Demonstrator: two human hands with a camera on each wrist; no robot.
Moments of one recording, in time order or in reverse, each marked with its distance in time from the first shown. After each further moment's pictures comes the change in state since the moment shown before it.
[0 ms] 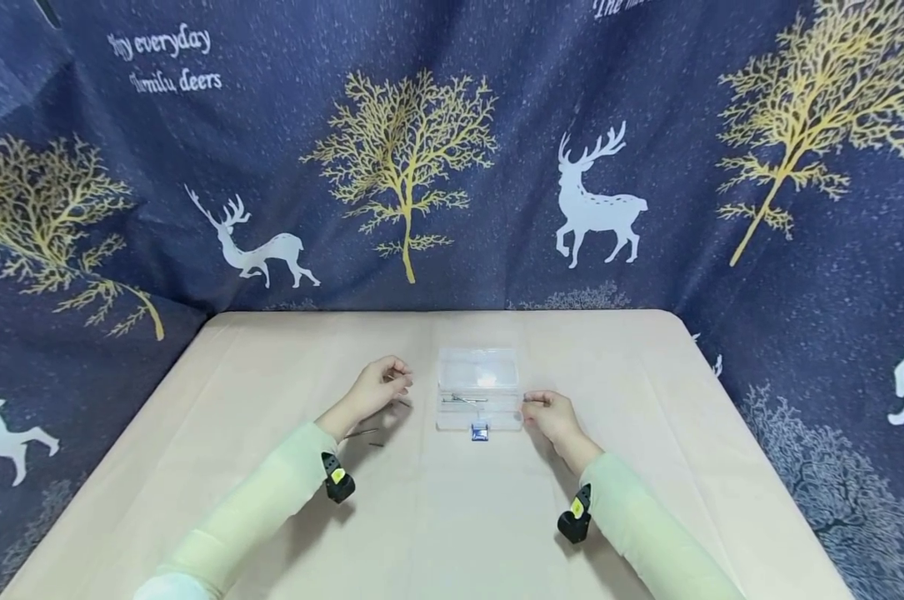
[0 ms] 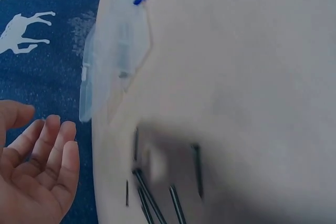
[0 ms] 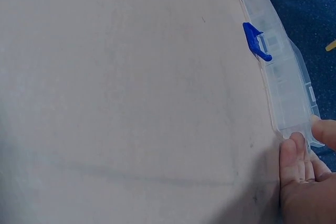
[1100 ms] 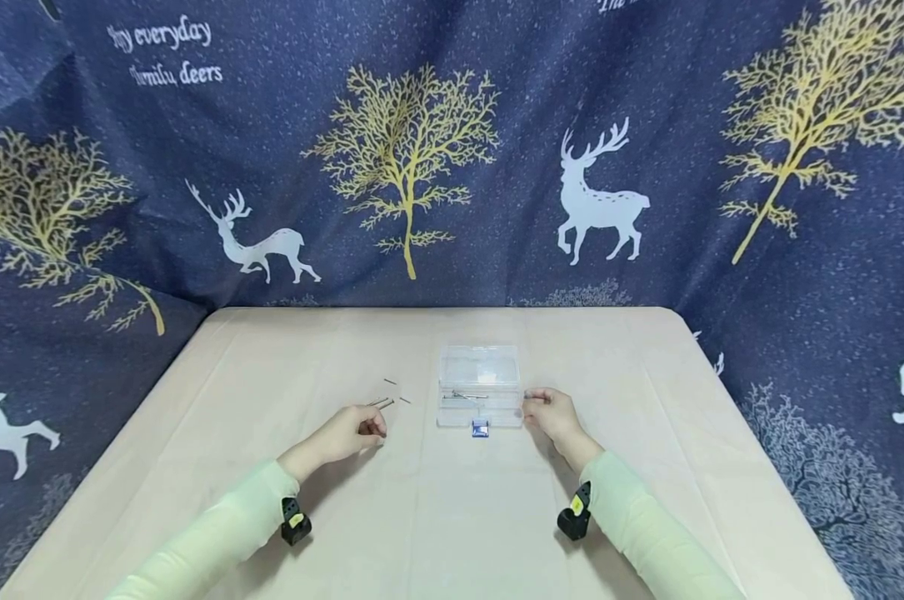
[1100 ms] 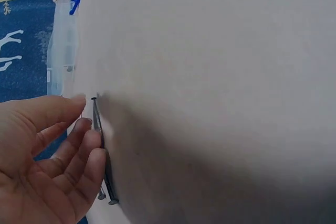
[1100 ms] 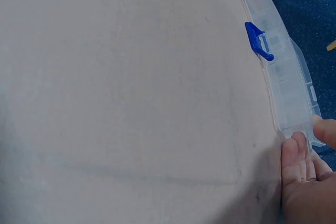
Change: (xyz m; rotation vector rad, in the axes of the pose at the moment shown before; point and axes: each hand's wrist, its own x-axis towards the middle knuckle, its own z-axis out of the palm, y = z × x) left_hand -0.059 -0.040 -0.021 0.289 -0.273 0.084; right_hand 0.000 0.002 -0.001 -0.120 -0.009 0.031
